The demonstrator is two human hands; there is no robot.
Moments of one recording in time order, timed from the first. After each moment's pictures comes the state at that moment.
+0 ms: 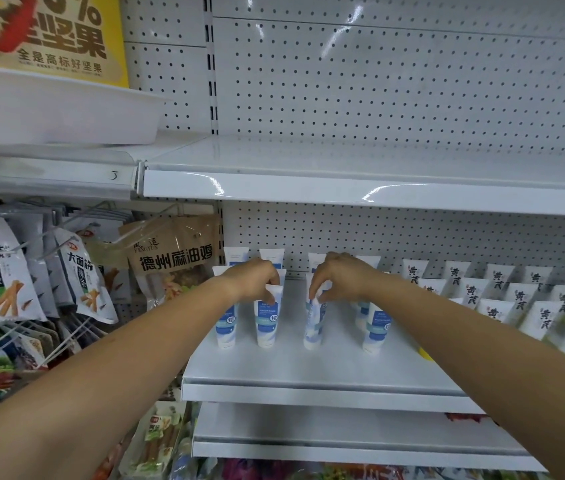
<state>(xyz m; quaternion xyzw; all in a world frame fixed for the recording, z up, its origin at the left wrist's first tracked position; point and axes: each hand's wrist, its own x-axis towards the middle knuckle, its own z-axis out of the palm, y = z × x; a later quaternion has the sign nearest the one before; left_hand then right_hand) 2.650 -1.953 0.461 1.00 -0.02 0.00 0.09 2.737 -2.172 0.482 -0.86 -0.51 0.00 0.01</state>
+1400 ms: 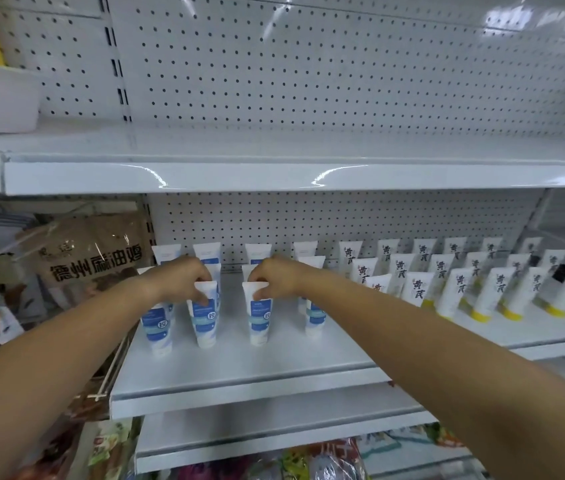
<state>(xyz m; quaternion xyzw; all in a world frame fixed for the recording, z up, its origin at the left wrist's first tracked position) 2.661 -1.948 0.459 1.00 -0.03 -0.04 0.05 2.733 -2.179 0.467 -0.88 -0.47 0.06 0.07</state>
